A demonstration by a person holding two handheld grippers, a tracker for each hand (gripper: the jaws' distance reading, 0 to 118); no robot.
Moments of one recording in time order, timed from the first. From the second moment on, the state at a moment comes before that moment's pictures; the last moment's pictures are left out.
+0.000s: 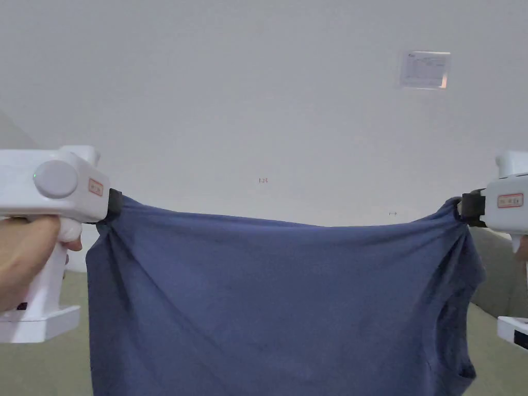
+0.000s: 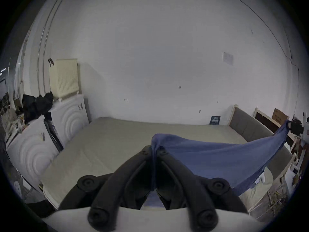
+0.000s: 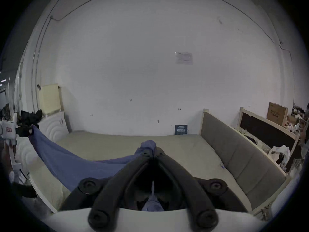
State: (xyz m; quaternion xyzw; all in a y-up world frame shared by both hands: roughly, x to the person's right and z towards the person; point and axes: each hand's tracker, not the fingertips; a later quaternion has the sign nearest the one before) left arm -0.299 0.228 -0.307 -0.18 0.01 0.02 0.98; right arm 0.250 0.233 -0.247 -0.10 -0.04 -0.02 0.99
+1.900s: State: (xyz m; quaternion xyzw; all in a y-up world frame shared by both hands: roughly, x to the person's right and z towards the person) left arm -0.281 -0.050 -0.520 -0.32 0.08 -0.04 0.94; right arm 0.233 -0.029 -0.457 -0.27 -0.04 0.01 0.96
